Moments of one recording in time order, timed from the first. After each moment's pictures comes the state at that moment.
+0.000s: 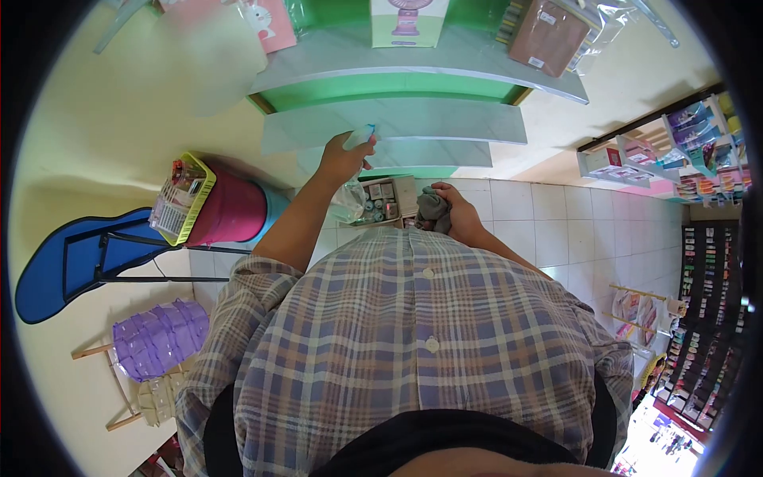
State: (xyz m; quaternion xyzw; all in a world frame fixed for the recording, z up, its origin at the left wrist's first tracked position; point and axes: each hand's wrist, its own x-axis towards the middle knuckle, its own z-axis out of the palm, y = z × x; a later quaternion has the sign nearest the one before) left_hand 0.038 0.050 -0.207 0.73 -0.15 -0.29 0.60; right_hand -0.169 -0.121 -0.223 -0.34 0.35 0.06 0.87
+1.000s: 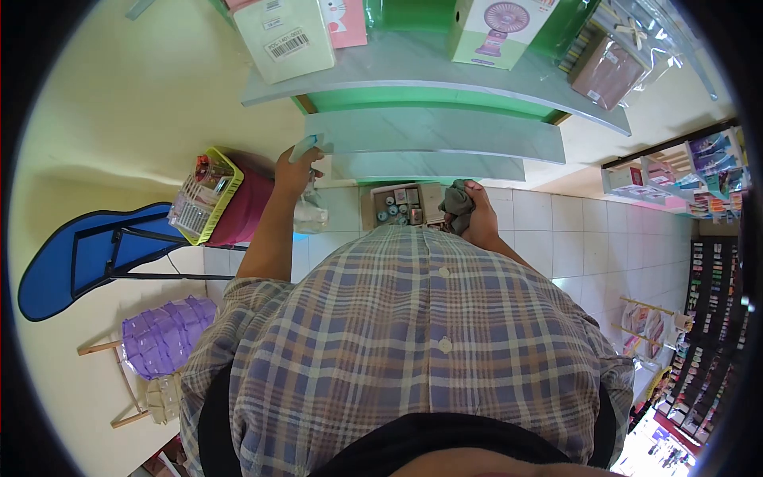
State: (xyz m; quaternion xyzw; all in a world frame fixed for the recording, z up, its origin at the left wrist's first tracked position) left_hand 0.088 0.164 -0.201 0.76 -0.04 -0.20 0.61; right_hand -0.155 -0.116 -0.234 -0.33 0.33 -0.09 0.88
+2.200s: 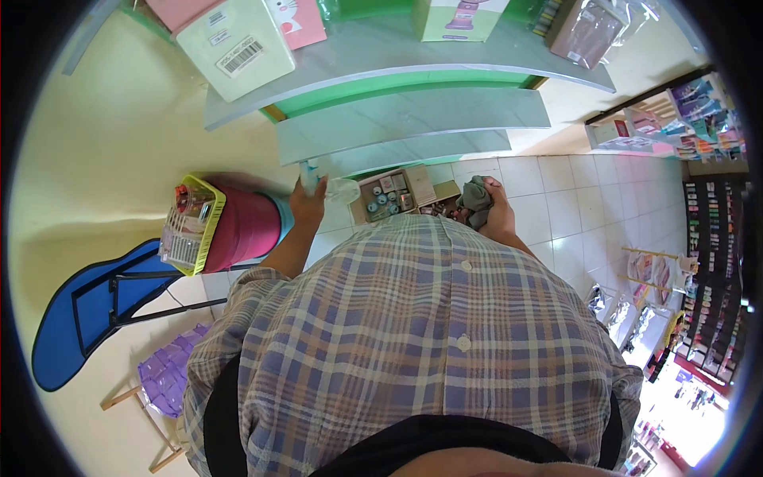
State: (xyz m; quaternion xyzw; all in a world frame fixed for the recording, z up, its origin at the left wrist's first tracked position) left_hand 0.047 0.155 -0.335 0.84 -0.16 -0.03 0.51; right_hand -0.206 -0.131 -0.224 -0.28 0.42 -0.19 0.84
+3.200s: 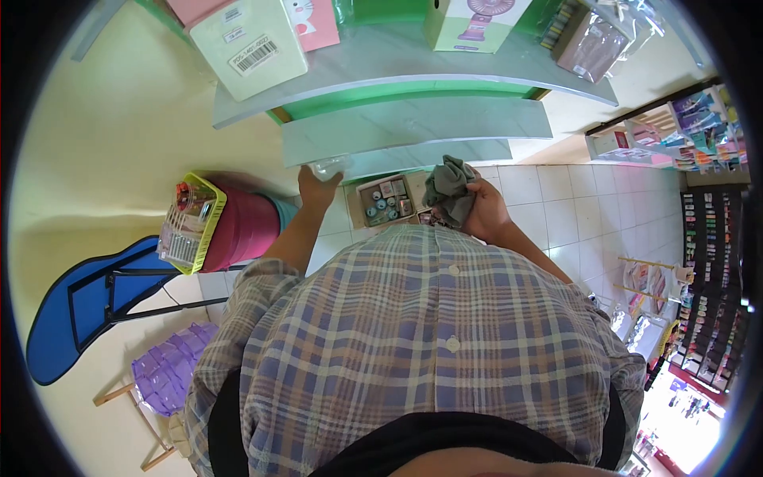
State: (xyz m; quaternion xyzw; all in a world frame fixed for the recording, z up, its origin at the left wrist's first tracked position) left_hand 0.071 0.121 -0.339 0.91 -0.20 0.02 0.37; right_hand -0.177 -0.135 -0.196 -0.22 0.20 -0.01 0.96
